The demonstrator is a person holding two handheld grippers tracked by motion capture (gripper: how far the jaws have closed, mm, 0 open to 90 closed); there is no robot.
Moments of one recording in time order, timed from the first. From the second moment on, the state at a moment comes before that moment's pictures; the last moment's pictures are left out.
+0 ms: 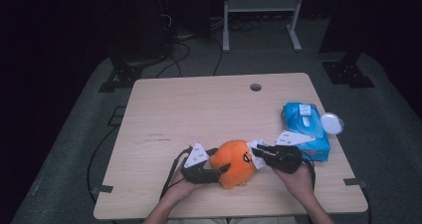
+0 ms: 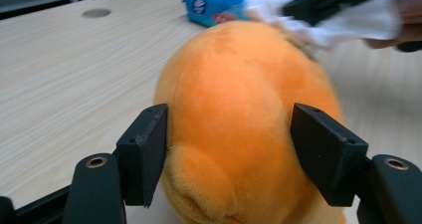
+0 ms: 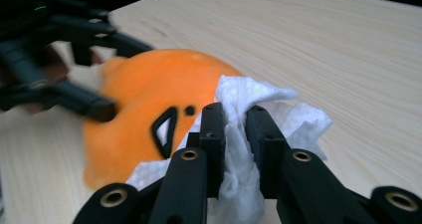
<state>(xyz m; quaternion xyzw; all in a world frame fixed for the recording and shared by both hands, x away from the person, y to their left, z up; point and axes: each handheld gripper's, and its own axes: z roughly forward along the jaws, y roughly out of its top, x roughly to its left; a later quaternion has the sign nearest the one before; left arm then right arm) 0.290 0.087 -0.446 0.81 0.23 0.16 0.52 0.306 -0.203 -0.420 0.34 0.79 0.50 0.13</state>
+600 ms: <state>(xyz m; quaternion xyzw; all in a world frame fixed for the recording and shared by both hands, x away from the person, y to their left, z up) 0.295 0.078 -0.432 0.80 0.23 0.17 0.53 0.302 -0.202 -0.418 0.34 0.77 0.53 0.09</state>
